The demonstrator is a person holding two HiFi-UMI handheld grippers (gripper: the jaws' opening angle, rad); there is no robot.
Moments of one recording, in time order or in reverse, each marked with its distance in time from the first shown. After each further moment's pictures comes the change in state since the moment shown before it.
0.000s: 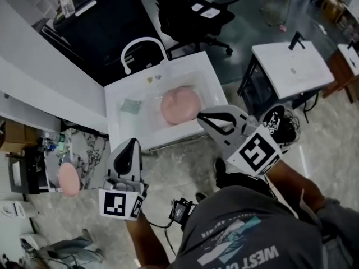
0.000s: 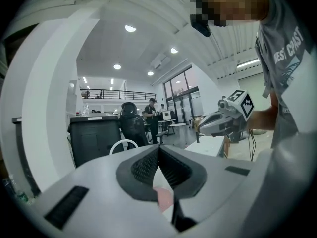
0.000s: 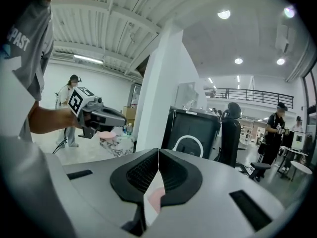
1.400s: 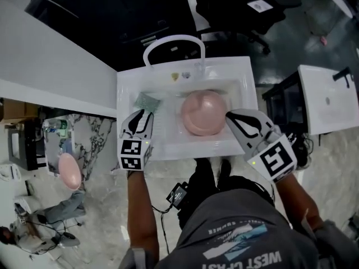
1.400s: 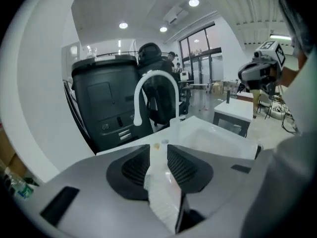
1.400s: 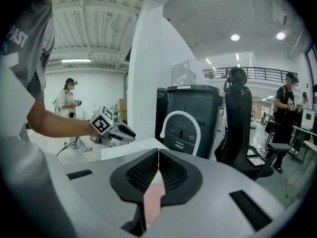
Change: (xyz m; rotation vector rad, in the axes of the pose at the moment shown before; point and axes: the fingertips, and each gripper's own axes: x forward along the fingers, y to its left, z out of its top) left arm 0.172 0.189 -0.223 -0.032 0.500 0.147; right arm 0.151 -0.112 -0.095 0.143 0.129 0.066
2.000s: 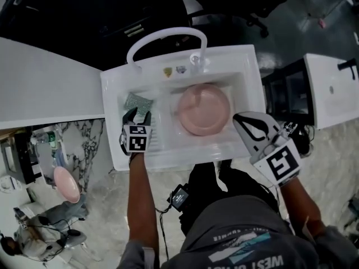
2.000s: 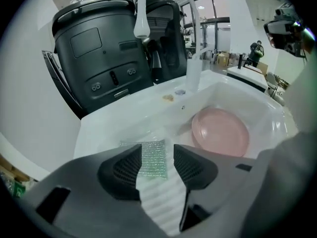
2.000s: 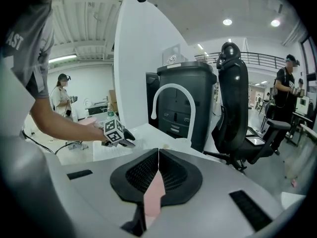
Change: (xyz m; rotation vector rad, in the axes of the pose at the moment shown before) left arm 0.132 0.042 -0.154 0.045 0.373 -0.007; right arm 0.043 -0.024 -0.069 0.127 0.146 -0.050
